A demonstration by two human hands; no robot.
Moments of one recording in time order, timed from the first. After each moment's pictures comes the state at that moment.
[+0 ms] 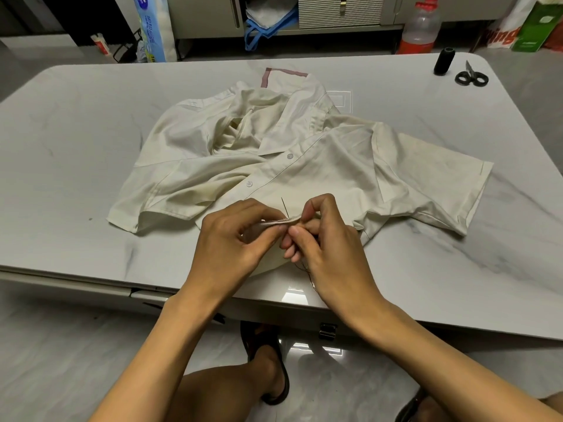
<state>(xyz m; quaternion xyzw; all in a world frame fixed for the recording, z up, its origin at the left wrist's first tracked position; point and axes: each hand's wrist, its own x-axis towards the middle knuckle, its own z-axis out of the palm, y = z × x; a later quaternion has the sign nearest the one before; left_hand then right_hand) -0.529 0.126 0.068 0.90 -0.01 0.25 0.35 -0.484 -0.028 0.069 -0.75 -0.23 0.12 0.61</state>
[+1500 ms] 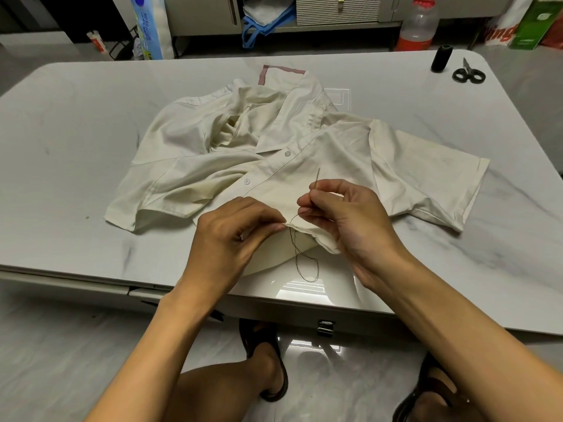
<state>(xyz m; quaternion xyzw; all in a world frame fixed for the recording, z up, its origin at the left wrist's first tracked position) -0.528 0.131 0.063 0.91 -0.09 0.28 0.30 -0.446 -0.035 0.085 -0.58 0.00 0.24 0.78</state>
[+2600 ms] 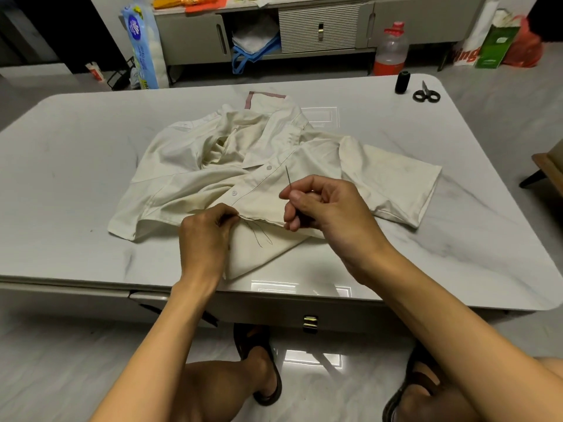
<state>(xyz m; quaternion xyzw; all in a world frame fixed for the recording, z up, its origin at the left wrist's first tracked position) -0.521 0.135 0.047 0.90 0.16 0.29 0.28 -0.469 -0.071 0.131 -0.65 -0.18 0.22 0.71</state>
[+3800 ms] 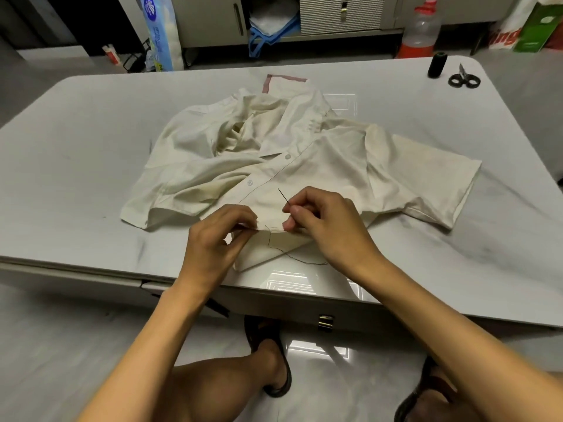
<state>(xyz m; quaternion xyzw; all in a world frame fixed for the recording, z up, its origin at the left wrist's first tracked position) -0.541 0.154 0.036 0.90 -0.06 0.30 0.30 -0.457 -0.038 0.078 -0.77 -0.24 0.15 0.57</state>
